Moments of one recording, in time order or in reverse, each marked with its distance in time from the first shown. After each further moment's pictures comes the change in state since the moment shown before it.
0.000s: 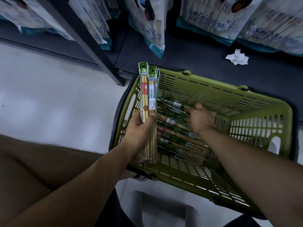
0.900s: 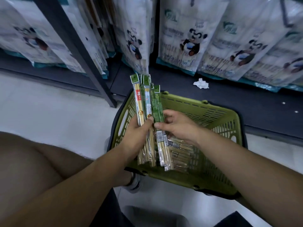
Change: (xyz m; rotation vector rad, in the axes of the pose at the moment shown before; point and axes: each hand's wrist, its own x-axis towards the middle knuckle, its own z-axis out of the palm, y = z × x) left_hand -0.041 0.038 0.027 -0.085 -0.080 0.166; right_hand -0.114 -0.054 -0.132 1.139 -0.221 -0.116
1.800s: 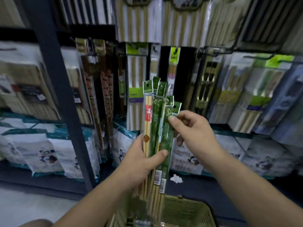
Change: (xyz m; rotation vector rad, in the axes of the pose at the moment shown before) left_hand -0.086 0.263 0.067 0.280 -0.321 0.707; right_hand -0.183 -0.280 -0.070 -0.072 0.599 -0.848
